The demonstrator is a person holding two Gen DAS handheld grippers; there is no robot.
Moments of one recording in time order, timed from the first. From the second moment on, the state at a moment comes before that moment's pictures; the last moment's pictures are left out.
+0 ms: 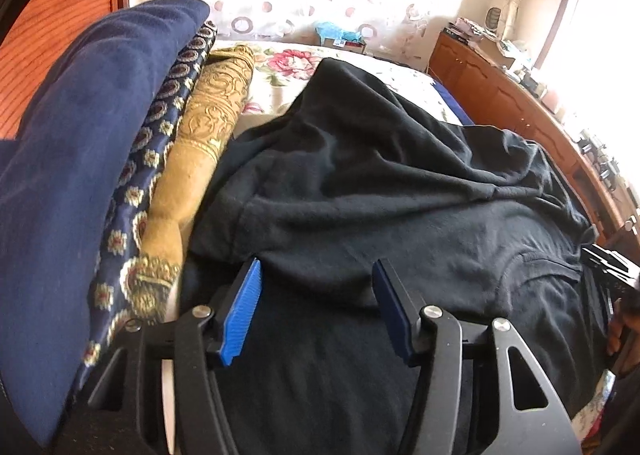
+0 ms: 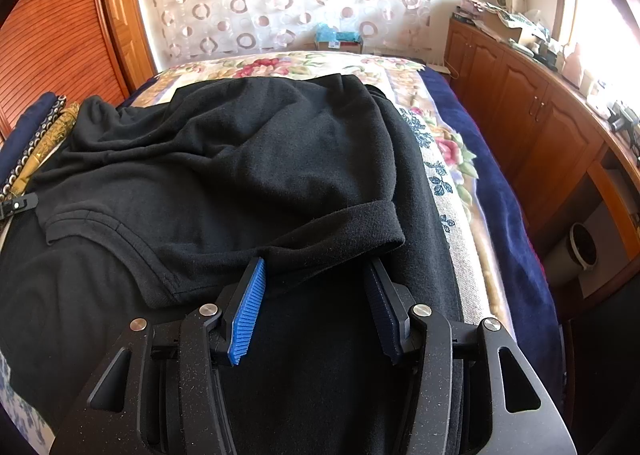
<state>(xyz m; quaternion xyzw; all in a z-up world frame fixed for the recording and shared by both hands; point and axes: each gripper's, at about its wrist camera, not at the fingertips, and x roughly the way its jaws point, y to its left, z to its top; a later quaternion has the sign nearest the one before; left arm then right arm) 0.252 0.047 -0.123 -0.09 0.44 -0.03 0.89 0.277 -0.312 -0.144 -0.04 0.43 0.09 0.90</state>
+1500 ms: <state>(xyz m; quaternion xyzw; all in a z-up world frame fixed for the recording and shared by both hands) 0.110 0.061 -0.014 -0.07 0.29 -0.12 0.95 0.188 -0.334 -0.034 -0.03 0.30 0.17 0.94</state>
